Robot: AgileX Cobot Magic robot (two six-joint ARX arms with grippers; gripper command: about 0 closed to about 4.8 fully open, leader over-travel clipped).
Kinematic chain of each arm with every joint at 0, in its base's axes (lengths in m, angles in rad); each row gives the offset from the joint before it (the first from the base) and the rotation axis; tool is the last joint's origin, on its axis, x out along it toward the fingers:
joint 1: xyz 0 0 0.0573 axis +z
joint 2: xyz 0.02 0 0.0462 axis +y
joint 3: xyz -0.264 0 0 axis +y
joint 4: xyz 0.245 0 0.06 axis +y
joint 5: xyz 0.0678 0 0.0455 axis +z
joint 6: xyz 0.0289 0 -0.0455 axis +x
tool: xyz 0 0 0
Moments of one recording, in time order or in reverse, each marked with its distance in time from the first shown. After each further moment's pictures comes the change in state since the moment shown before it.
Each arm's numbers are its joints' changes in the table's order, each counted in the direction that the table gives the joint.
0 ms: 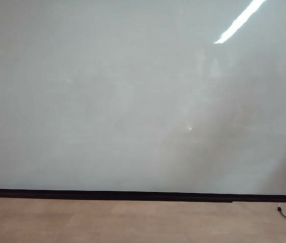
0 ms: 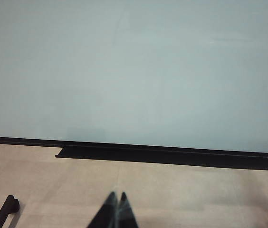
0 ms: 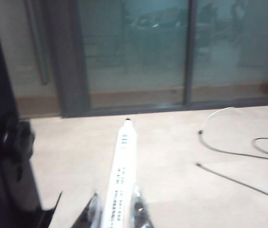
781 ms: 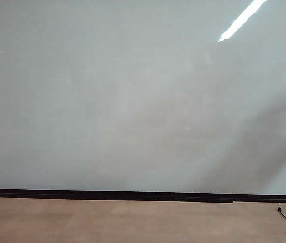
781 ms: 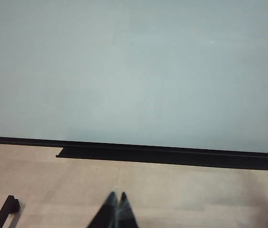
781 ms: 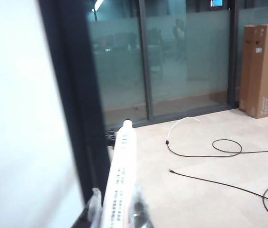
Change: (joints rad) left arm 0.000 0.000 0.000 0.000 0.000 0.000; right arm 0.232 -0.560 0.502 0.000 -0.445 0.027
